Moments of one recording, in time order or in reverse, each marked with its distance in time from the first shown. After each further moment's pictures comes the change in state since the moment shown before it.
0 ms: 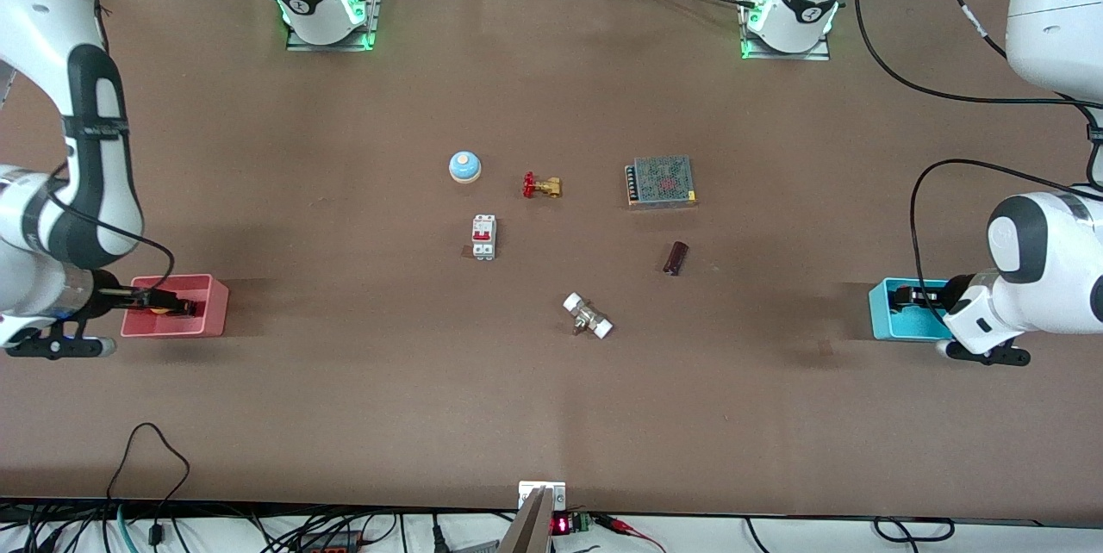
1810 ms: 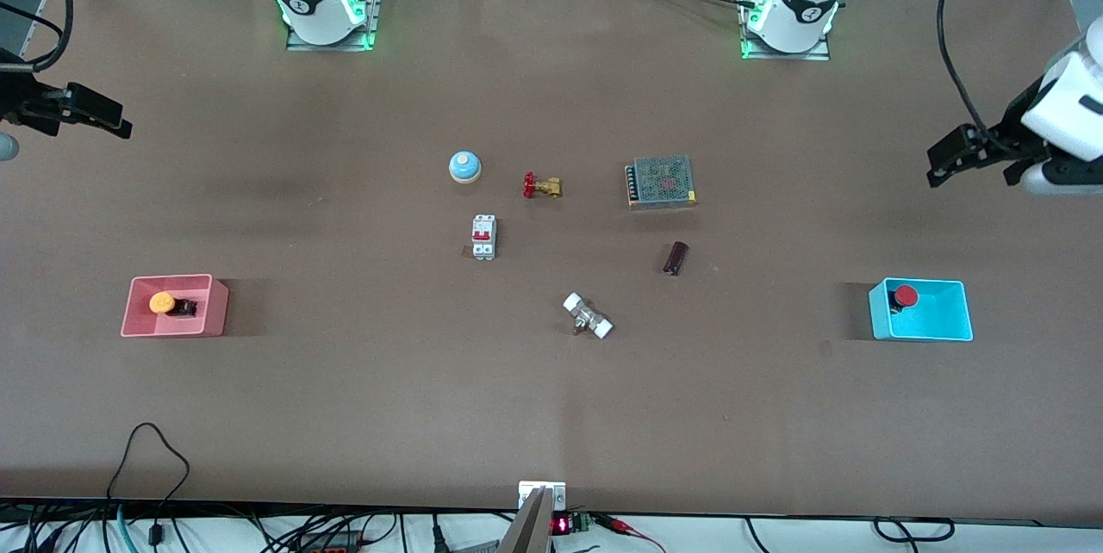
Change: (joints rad) left arm -0.132 -0.728 -0.057 -0.248 0.003 -0.223 -0.288; right arm 0.119 -0.659 0.037 -0.229 -0.063 -0.446 0.167
